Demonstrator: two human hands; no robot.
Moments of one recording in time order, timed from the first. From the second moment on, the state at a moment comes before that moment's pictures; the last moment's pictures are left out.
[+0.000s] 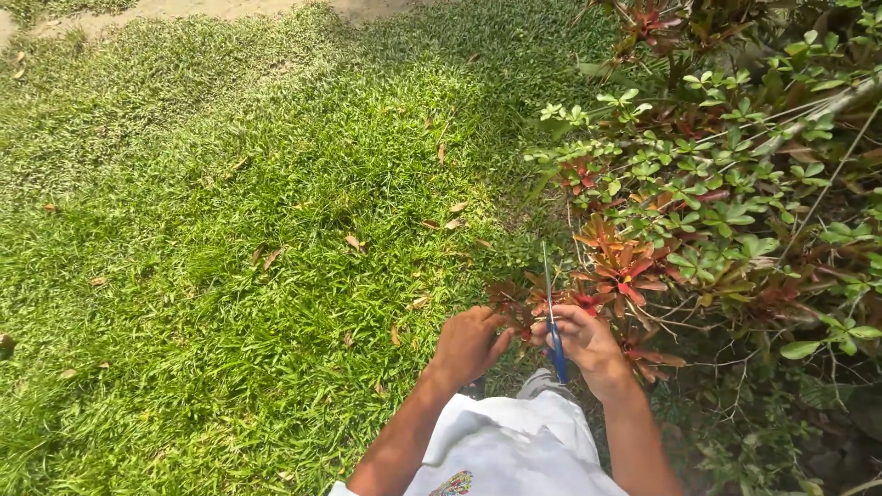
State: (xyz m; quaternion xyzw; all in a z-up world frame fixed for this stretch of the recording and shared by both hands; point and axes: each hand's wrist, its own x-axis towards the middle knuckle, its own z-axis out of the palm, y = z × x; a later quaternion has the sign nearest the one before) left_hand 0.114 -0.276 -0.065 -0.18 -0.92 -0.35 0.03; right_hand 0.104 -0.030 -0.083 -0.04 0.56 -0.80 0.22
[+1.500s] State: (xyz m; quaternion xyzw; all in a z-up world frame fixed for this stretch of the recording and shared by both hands) left_hand 0.149 0.073 -0.032 -0.16 -0.91 -0.34 0.16; right_hand 0.161 0.366 0.010 0.01 0.68 -0.73 0.00
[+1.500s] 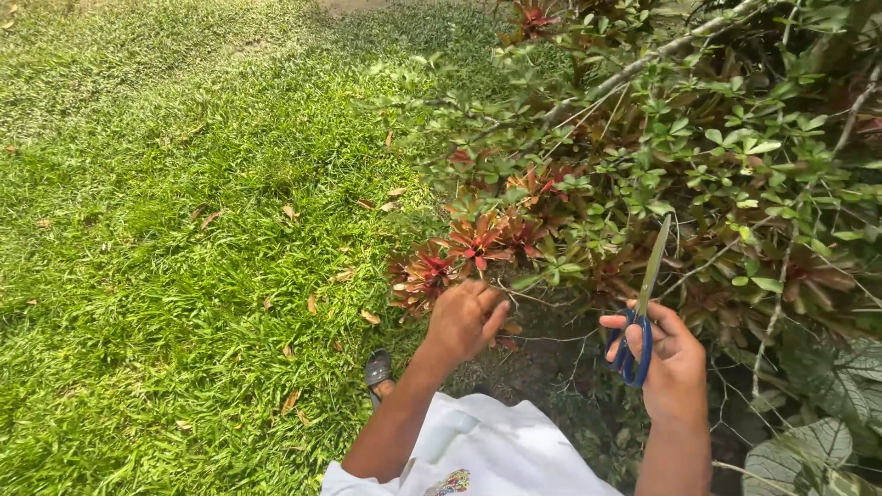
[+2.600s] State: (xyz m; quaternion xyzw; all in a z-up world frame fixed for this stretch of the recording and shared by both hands) left_hand 0.133 0.091 -0.027 -0.17 -0.91 -0.34 0.17; right_hand 0.153 0.366 -0.024 0.00 0.65 -0.76 0.03
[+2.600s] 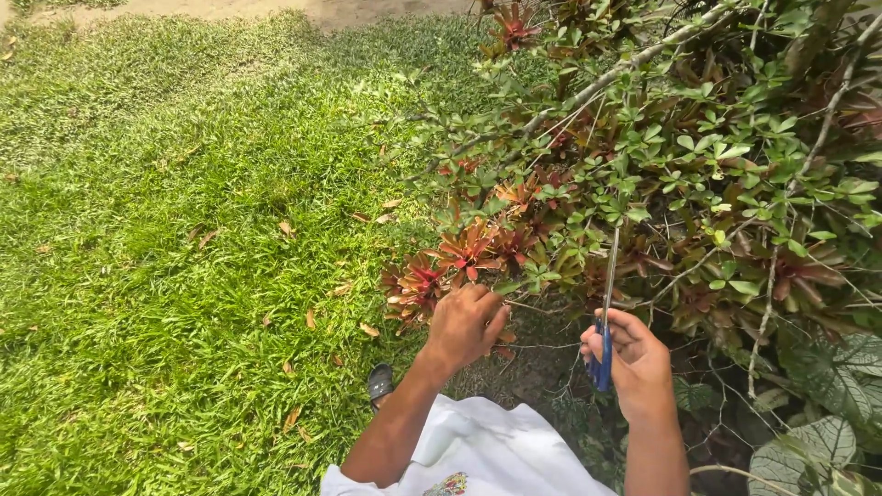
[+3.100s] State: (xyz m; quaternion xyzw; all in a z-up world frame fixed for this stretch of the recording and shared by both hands) left_hand 0.104 0.135 0.027 -0.19 -0.89 -0.34 0.24; right_hand 0.162 0.367 -0.033 0.07 0.65 -0.76 0.03
